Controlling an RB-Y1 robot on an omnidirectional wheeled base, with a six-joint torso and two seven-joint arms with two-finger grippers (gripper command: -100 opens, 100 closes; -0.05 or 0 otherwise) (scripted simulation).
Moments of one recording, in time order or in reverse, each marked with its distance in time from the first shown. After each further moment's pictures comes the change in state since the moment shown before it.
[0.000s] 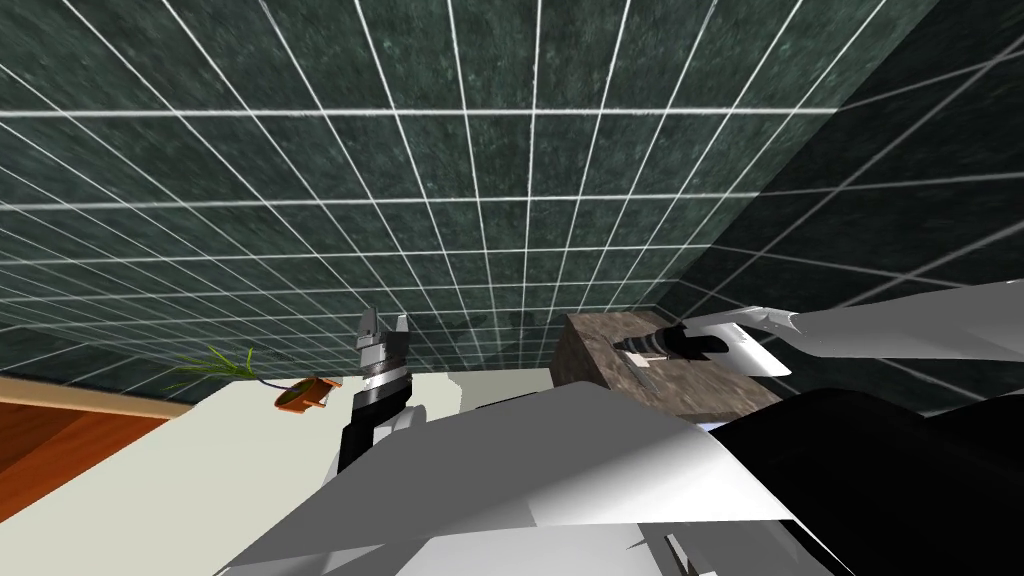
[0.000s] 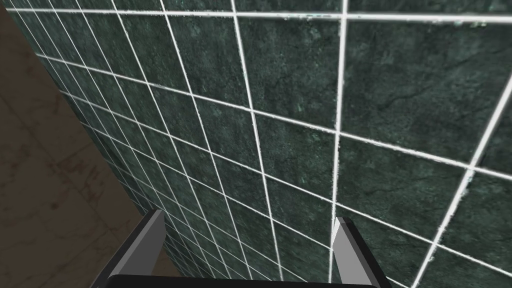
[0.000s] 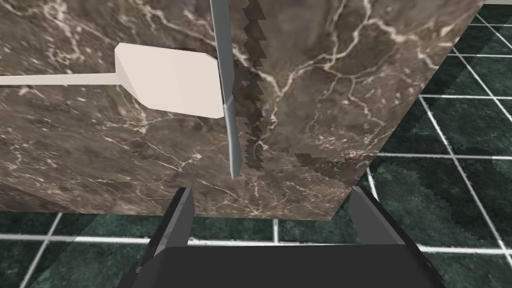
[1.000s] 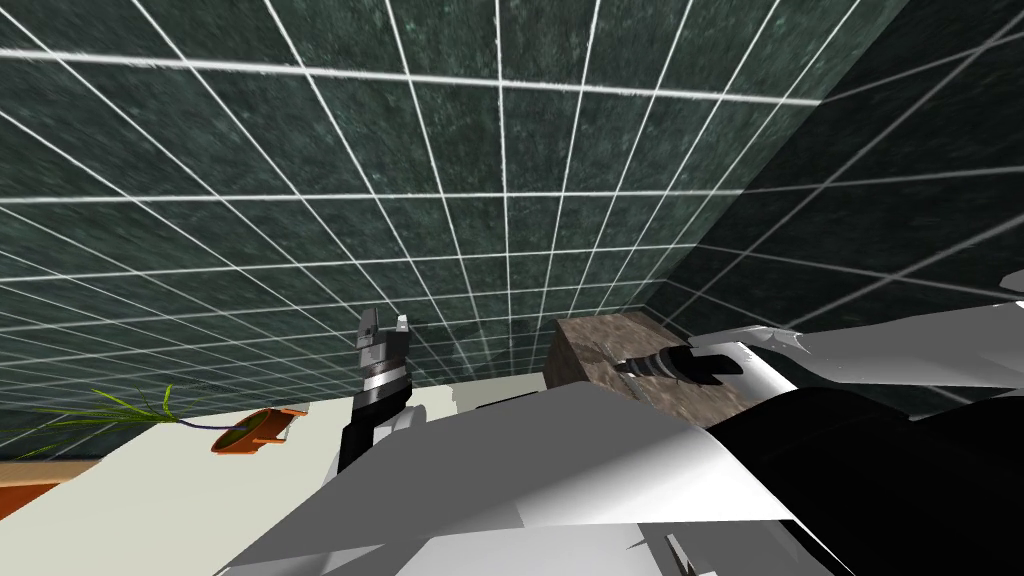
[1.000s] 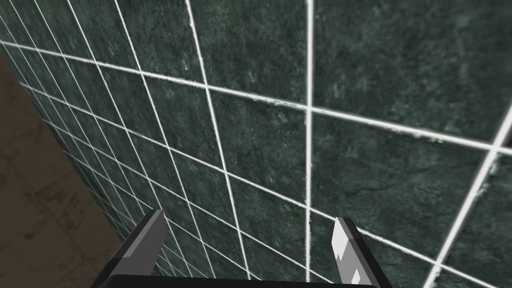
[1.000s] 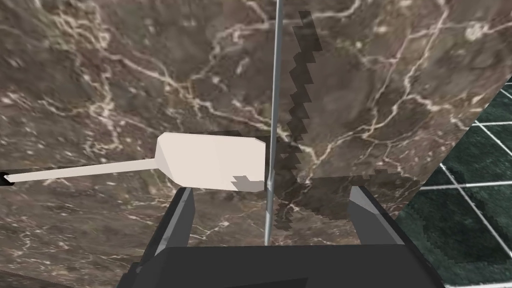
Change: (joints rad) left arm 0.000 0.000 0.000 0.000 0.000 0.000 0.000; right arm 0.073 0.048 0.046 -0.039 0.003 -0.064 0.079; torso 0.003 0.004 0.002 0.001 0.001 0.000
